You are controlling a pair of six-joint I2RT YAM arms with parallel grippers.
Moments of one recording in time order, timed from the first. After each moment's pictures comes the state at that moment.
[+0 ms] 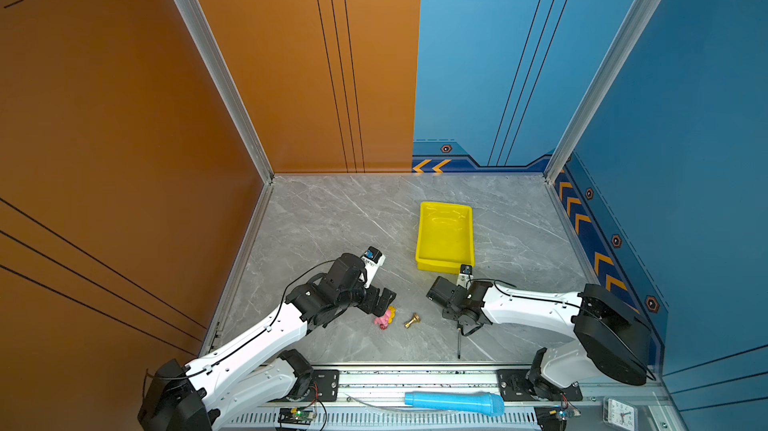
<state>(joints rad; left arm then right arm) -0.70 0.97 0.62 -0.44 0.12 -0.22 0.98 1.49 0.74 -0.65 0.38 1.15</state>
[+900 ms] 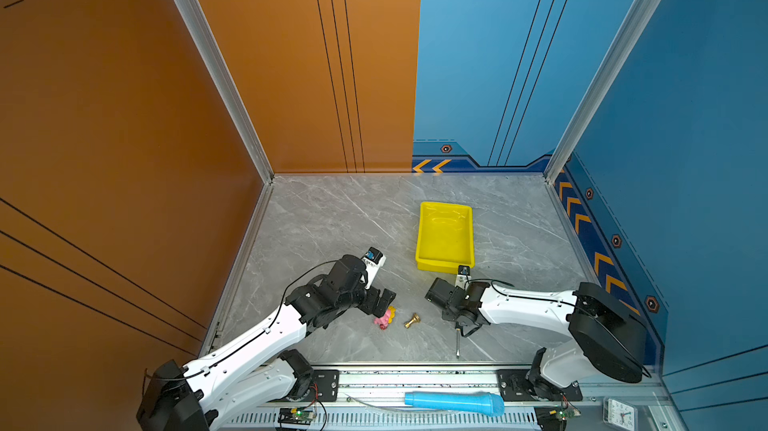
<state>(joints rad) -0.72 0.95 0.62 -0.44 0.07 -0.21 1.00 1.52 0.75 -0.66 0.38 1.11</state>
